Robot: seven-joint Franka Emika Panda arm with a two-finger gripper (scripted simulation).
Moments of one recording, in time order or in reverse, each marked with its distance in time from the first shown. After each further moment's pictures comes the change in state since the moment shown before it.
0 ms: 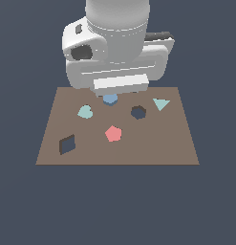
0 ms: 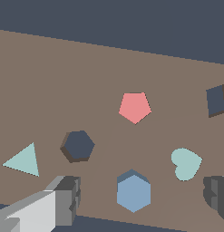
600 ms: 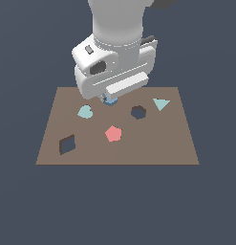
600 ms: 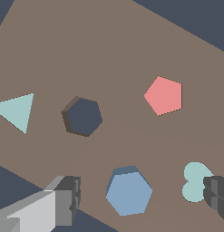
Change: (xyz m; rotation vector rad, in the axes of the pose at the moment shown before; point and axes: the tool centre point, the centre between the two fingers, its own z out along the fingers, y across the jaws) arm -0.028 -0.005 0.036 0.003 0.000 -0.357
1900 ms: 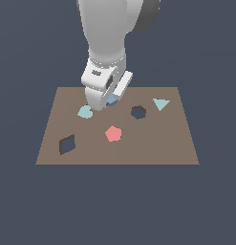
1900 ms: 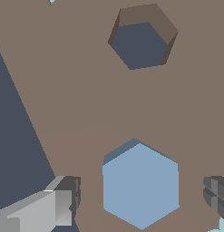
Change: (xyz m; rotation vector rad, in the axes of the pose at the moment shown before) arm -0.051 0.001 0.067 0.005 -0.001 -0.645
